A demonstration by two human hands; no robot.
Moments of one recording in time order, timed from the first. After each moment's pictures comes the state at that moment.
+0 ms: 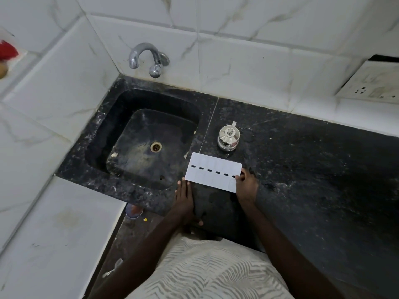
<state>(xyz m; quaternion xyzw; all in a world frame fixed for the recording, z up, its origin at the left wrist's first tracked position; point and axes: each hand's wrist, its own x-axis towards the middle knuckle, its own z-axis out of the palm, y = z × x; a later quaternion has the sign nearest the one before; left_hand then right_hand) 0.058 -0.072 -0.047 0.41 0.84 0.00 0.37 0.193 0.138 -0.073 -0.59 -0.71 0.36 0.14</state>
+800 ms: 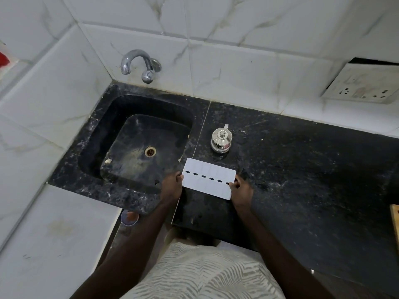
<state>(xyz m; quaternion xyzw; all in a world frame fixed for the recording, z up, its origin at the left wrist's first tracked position) 0.005 -0.028 -0.029 0.23 0.89 0.30 0.26 0.210 0.124 -0.077 -0.58 -0.72 0.37 0.13</state>
